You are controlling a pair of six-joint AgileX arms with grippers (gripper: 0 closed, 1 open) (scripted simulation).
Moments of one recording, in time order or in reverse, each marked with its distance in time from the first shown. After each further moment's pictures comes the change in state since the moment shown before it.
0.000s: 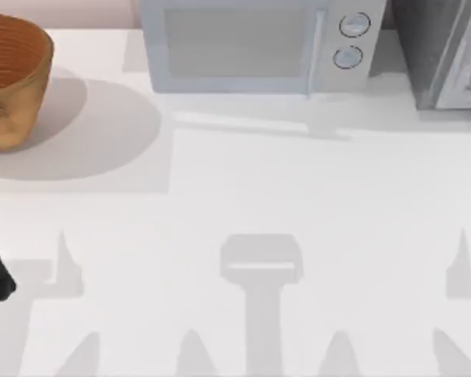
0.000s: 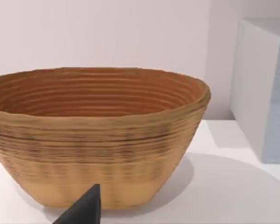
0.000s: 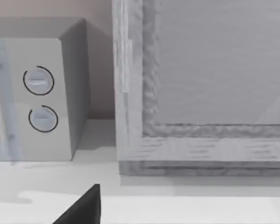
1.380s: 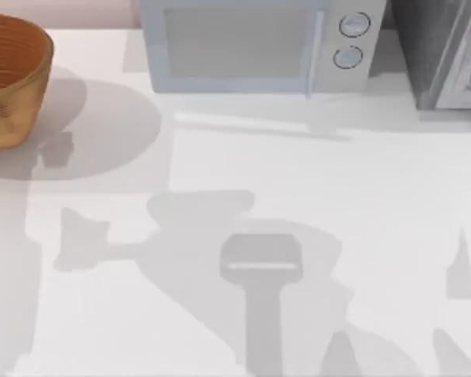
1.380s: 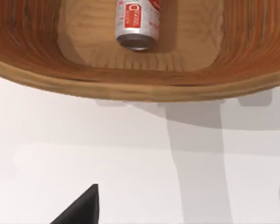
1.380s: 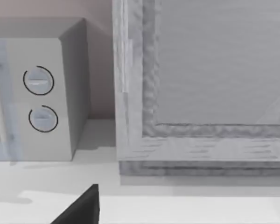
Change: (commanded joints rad) left arm 0.138 1.556 1.364 -0.846 0.049 0.094; right arm 0.000 0.000 0.000 0.000 0.000 0.000
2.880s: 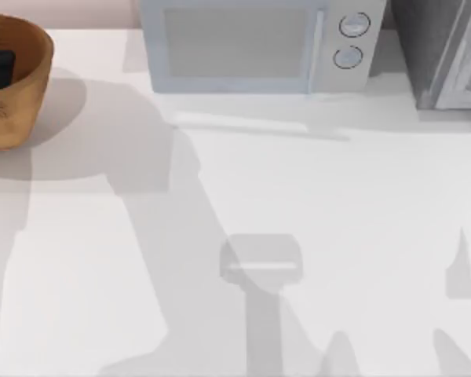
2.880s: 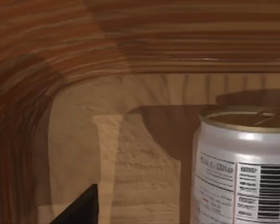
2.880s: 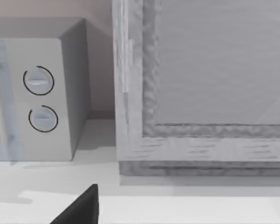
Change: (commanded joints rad) left arm 0.039 0.963 0.914 -0.290 0.049 0.104; right arm 0.000 0.000 0.000 0.000 0.000 0.000
